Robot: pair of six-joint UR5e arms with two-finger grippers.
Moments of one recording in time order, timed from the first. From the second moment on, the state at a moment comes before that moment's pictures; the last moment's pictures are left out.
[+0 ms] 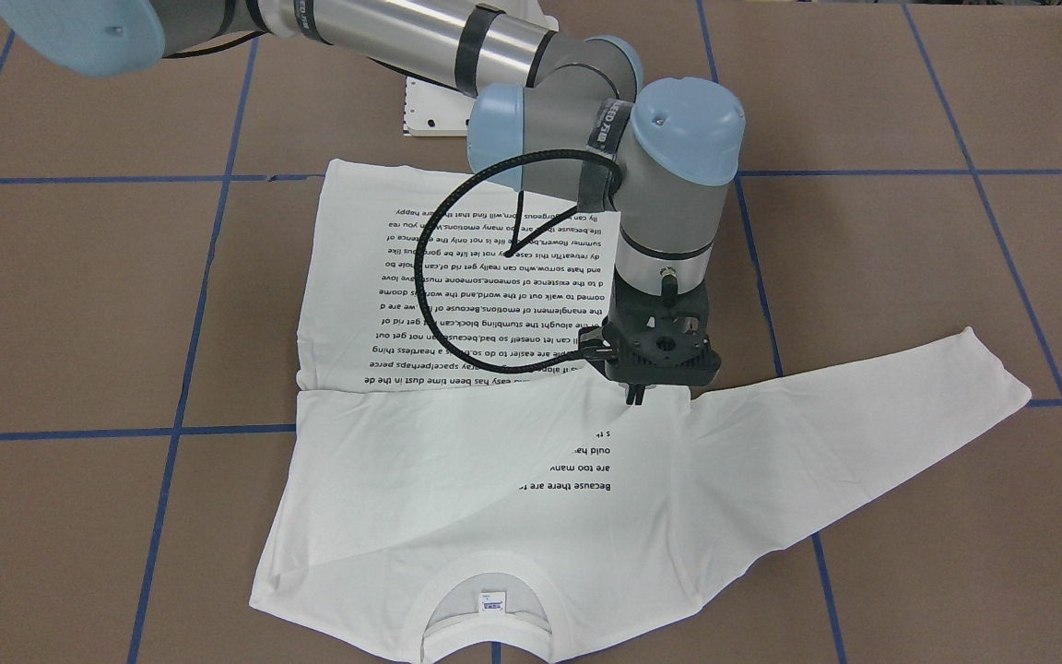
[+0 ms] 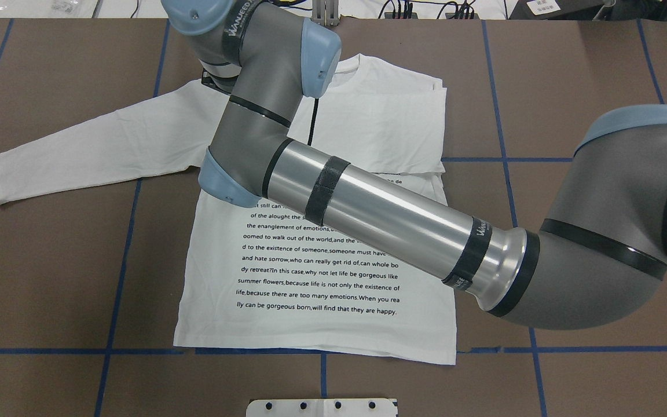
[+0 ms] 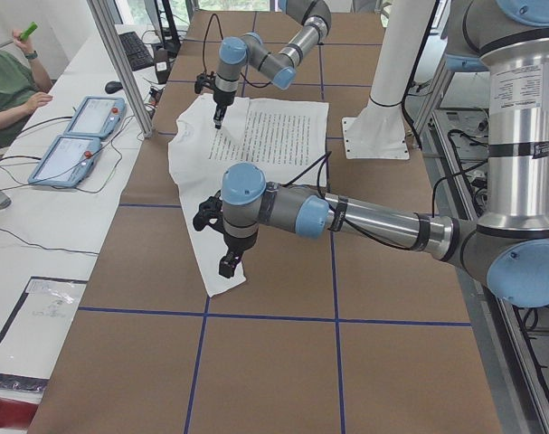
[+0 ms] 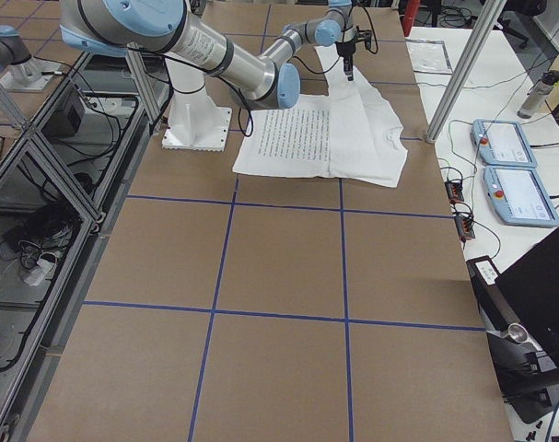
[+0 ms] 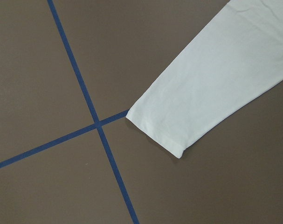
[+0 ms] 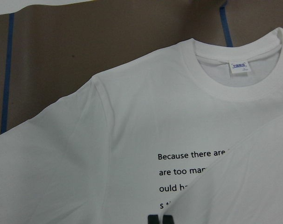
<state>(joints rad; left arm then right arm) -1.51 -1.48 -1.86 -1.64 -2.37 0.16 0.60 -0.17 0.83 -1.41 1.71 1.28</state>
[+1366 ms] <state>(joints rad) -1.50 -1.61 -1.68 -1.78 -2.37 0.16 0.62 -0.29 1.00 -1.30 1.73 1.29</state>
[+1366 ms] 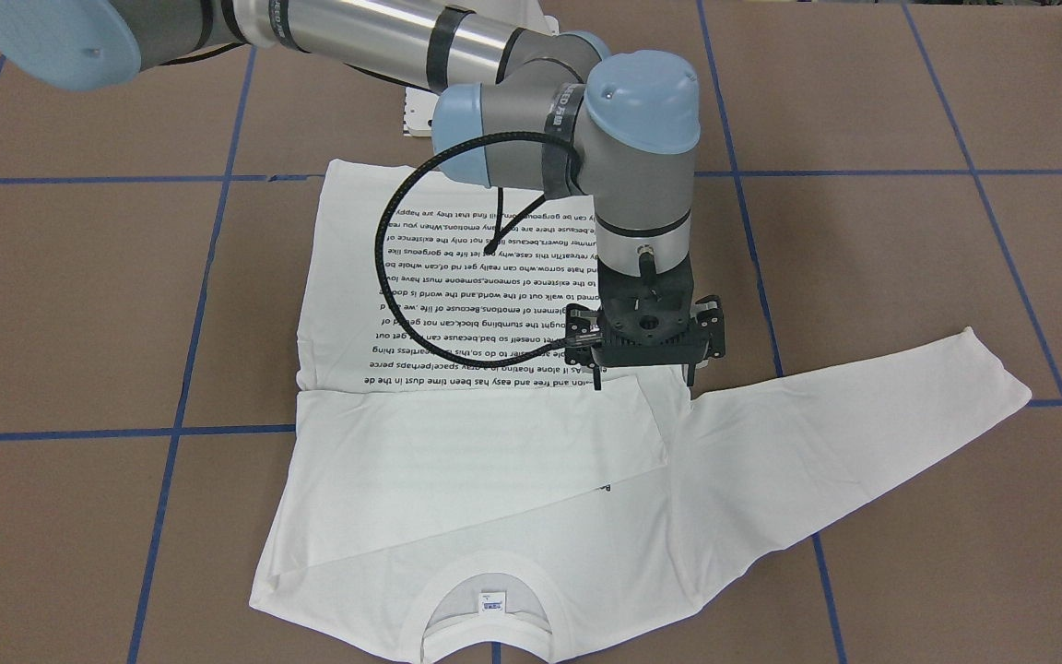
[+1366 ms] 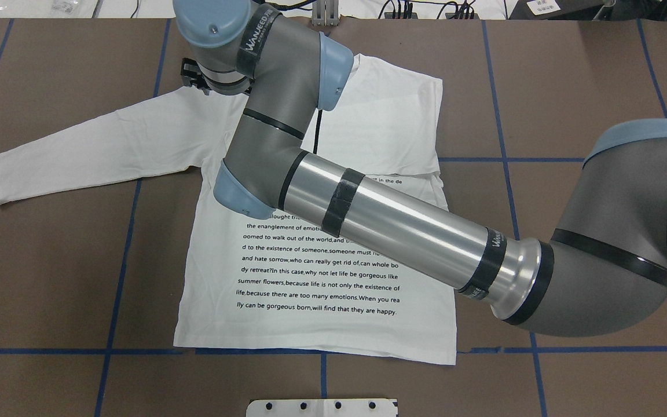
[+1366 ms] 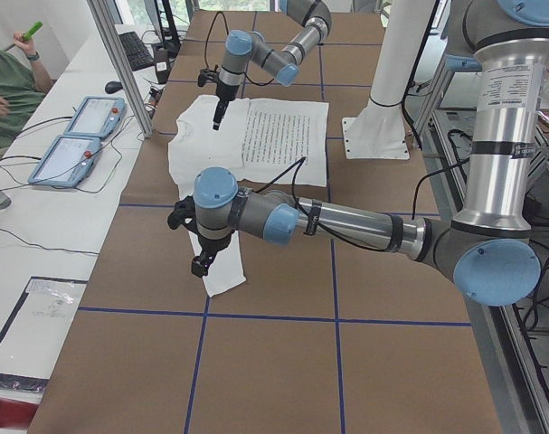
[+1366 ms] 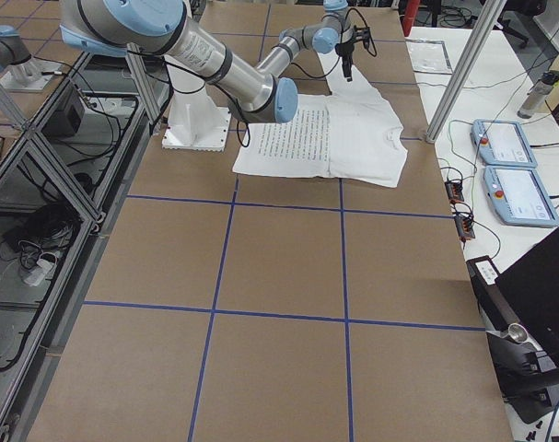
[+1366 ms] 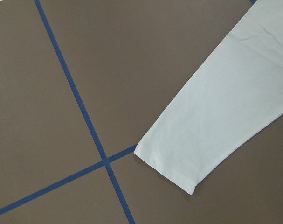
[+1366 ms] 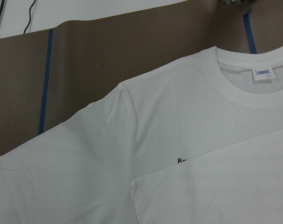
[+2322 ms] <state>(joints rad) -1.36 -1.57 -1.48 -2.21 -2.31 -0.16 0.89 -0.63 1.31 -1.53 2.07 0.73</state>
